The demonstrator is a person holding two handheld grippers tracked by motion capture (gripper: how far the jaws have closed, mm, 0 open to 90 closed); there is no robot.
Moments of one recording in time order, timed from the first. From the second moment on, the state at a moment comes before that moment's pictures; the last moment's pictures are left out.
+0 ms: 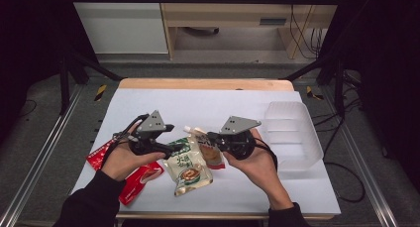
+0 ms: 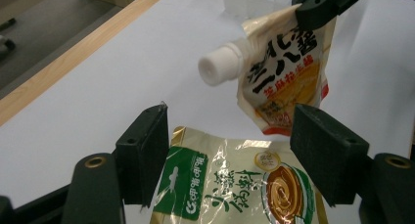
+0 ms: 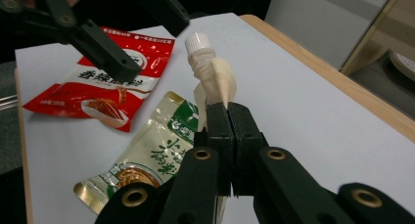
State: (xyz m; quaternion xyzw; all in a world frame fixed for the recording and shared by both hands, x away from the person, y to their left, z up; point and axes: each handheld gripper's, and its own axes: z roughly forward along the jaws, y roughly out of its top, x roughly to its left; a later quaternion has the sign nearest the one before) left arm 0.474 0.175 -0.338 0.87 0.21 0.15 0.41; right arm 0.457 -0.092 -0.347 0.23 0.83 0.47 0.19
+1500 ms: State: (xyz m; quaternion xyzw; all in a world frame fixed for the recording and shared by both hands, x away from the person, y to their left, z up) left arm 0.484 0.140 -0.306 0.92 0.11 0.12 0.35; right arm 0.457 -0.085 -0.340 0.19 0.86 0.42 0.21
